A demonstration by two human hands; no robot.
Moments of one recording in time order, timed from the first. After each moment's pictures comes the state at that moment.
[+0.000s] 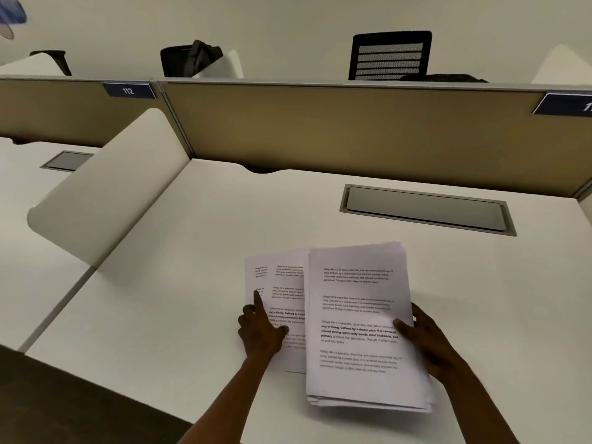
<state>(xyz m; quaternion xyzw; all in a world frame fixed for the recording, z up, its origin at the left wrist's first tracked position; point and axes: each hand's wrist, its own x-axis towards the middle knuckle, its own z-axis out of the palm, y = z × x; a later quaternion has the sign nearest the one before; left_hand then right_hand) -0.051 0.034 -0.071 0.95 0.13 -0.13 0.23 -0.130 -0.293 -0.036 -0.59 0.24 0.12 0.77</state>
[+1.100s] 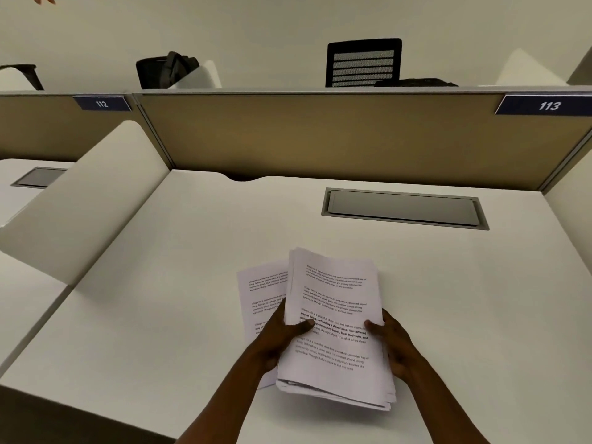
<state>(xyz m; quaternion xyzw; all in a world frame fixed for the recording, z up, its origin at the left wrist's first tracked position) -0.061 -0.013 -0.012 0.61 0.05 -0.36 0.71 -0.129 -0.265 -0.057 -0.52 0.29 0.11 0.80</state>
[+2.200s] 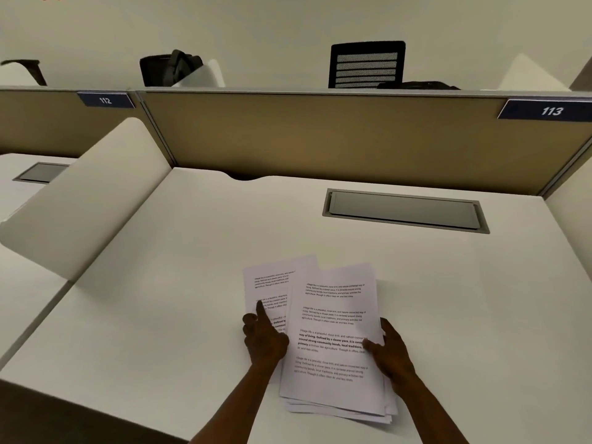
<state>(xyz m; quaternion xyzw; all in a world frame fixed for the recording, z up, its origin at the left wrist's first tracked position) -0.063 -0.009 -0.058 0.94 0.14 -0.15 0.28 -0.146 -0.255 -0.075 -0.71 0.31 0.08 0.63</state>
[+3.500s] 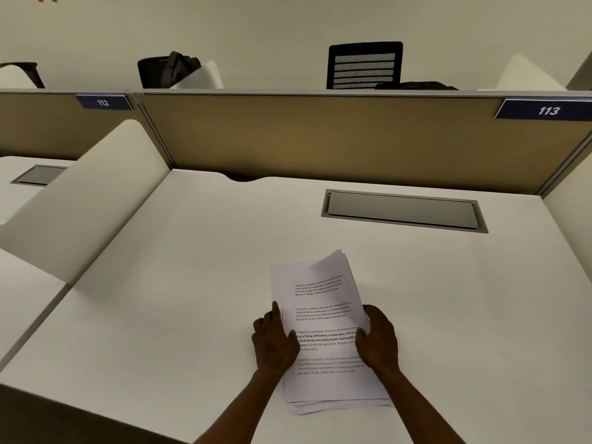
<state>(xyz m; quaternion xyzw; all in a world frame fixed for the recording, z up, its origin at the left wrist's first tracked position) -0.072 -0.019 -0.067 0.96 0.04 -0.13 0.23 -0.129 -0.227 -0.049 -0.87 0.22 0.00 0.43</state>
